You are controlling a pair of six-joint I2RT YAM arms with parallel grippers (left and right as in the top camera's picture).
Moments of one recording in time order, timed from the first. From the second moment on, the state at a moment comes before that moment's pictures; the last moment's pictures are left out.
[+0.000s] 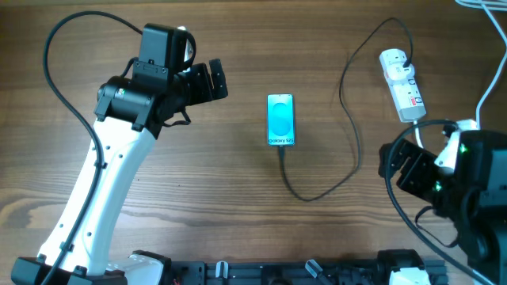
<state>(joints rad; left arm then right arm) -0.29 1.47 1.49 -0.94 0.02 -0.46 0.04 0.85 1.26 -1.32 -0.07 0.50</state>
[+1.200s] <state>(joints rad) -0.29 1.47 1.49 -0.94 0.02 -0.46 0.04 0.50 0.85 -0.71 -0.10 0.19</state>
